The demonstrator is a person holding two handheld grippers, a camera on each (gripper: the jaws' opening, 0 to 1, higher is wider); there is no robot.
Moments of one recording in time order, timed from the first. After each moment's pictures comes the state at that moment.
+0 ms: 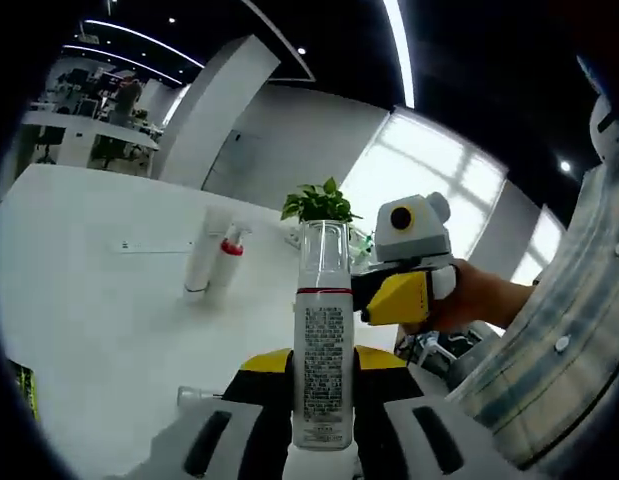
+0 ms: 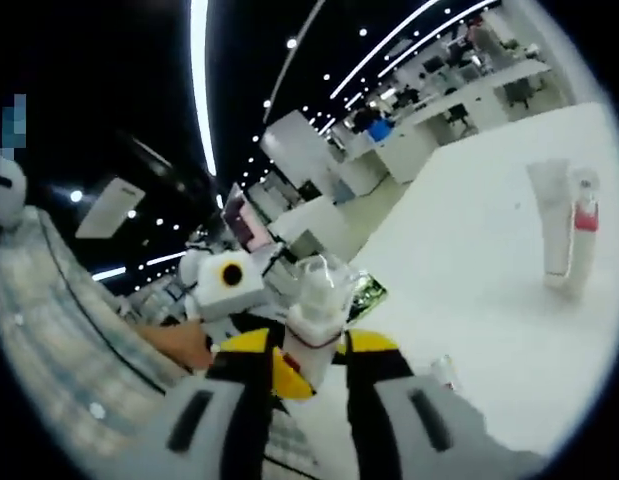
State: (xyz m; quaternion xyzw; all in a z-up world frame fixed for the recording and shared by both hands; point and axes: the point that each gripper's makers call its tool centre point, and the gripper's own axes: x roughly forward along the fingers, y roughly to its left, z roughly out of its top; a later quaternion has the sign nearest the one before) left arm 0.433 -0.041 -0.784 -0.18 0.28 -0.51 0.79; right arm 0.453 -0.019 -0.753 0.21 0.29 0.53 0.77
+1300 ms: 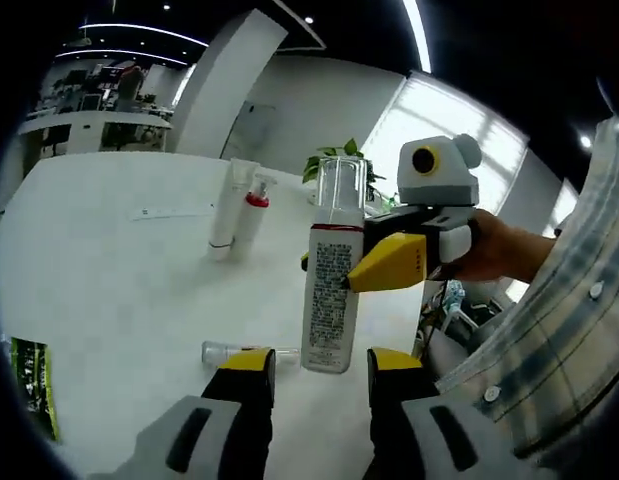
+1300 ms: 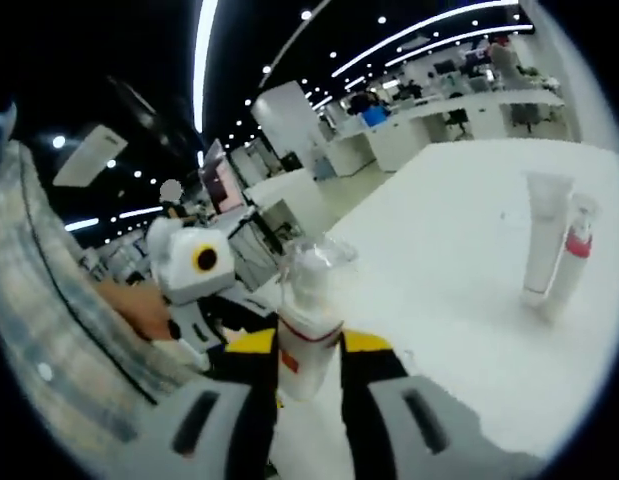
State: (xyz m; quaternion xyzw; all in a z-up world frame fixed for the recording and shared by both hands) left arm 0.426 -0.017 -0.840 -0.12 0.34 -0.47 0.80; right arm 0.468 -0.027 -0.793 0.08 0.30 0.51 0.80
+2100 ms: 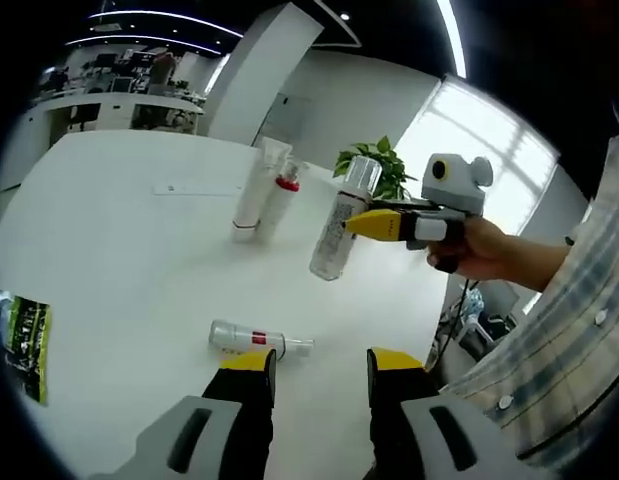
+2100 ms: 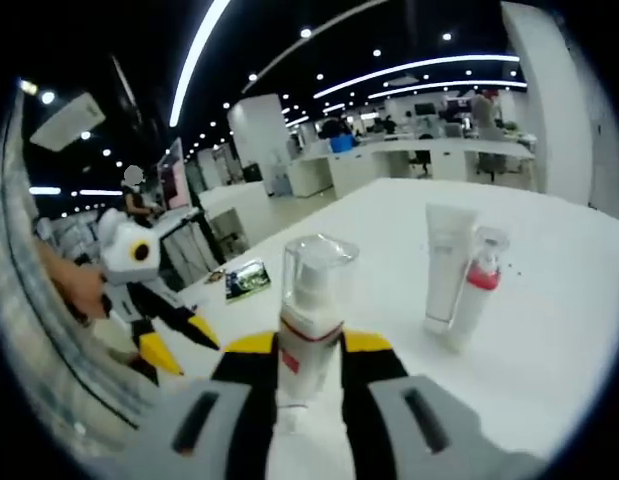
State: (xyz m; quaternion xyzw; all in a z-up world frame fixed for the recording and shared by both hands) left arm 0.422 -0.037 -0.861 -0.14 0.38 -0.42 0.81; right arm 0.520 -0.118 -0.814 0.01 0.23 0.43 0.87
